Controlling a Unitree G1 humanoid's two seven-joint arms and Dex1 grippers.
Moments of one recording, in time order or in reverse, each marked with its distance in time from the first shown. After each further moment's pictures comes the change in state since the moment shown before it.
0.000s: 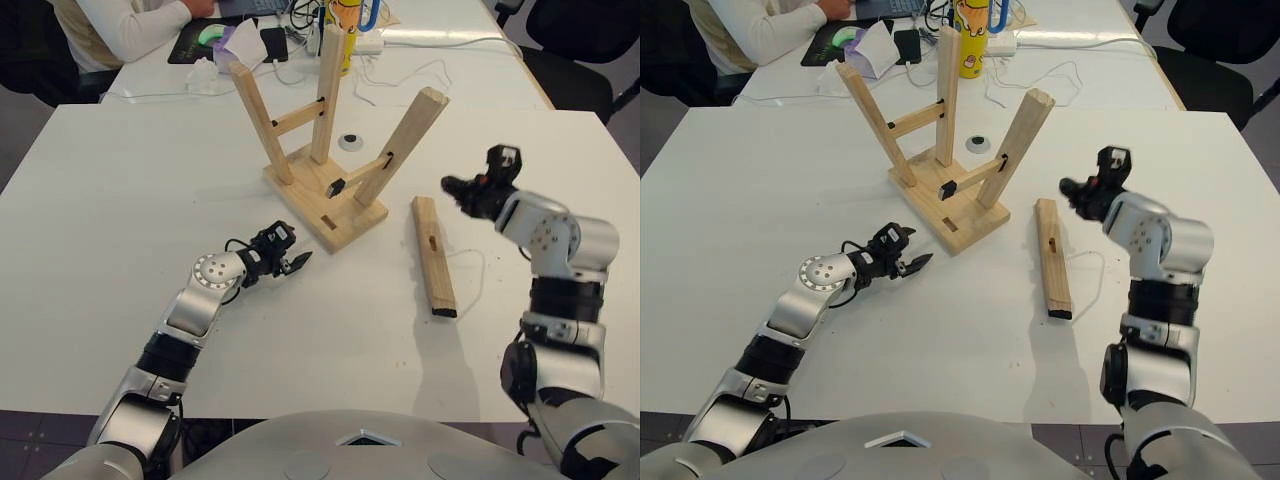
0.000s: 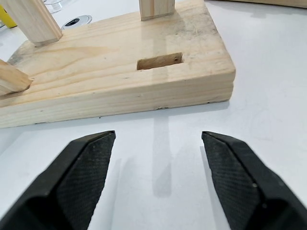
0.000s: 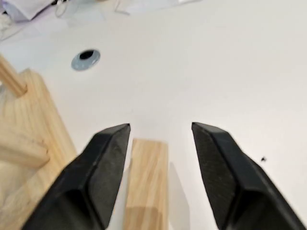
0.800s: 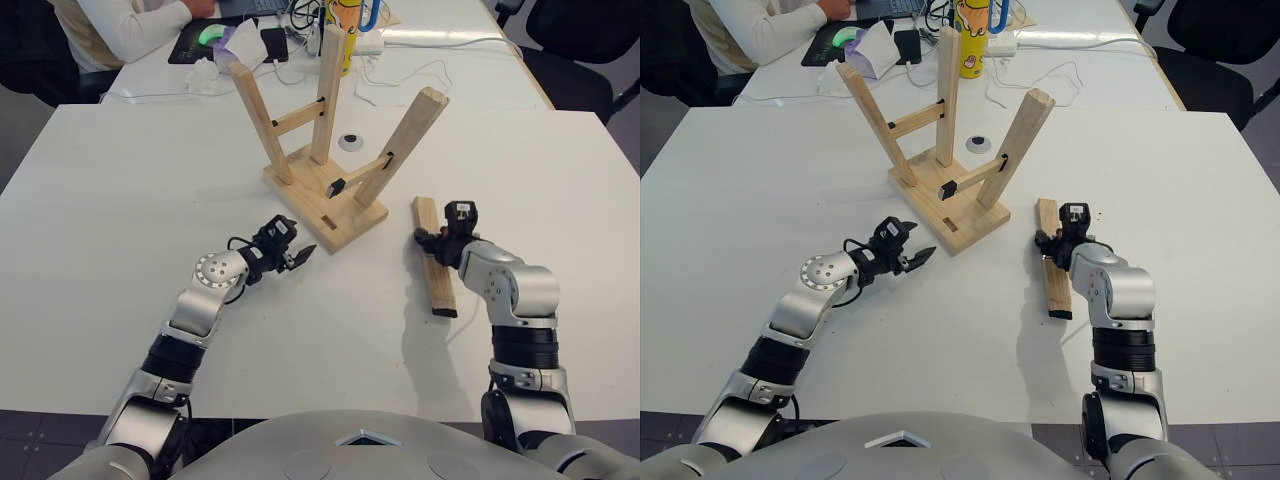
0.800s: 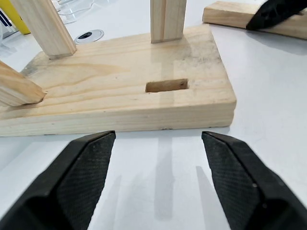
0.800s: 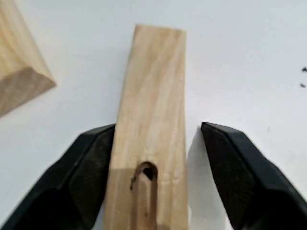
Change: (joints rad) left arm 0.000 -0.050 0.044 -0.019 -0.024 0.008 0.034; right arm 0.178 0.088 0.133 -0.046 -0.202 -0.111 -0.043
